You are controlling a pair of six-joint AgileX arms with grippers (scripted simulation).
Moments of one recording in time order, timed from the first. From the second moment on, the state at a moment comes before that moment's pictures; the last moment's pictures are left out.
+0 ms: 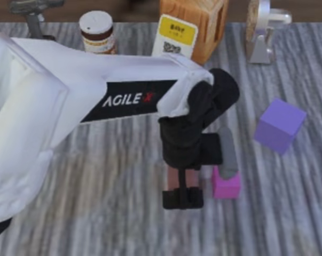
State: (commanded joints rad) left arm -0.82 2.20 1.59 -0.96 0.01 0.75; right arm 0.00 0.00 0.00 0.00 0.00 0.00
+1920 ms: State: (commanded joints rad) left arm -0.32 1.00 0.75 -0.59 -0.01 0.35; right arm 0.14 1.24 1.04 -0.71 0.00 -0.39
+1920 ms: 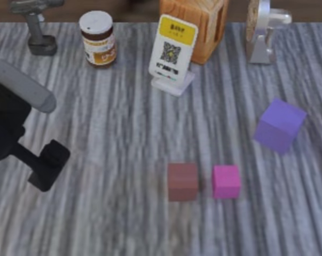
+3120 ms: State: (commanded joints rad) left arm 0.02 0.00 0.00 0.00 0.00 0.00; right arm 0.25 2.17 1.83 -1.22 0.00 -0.68
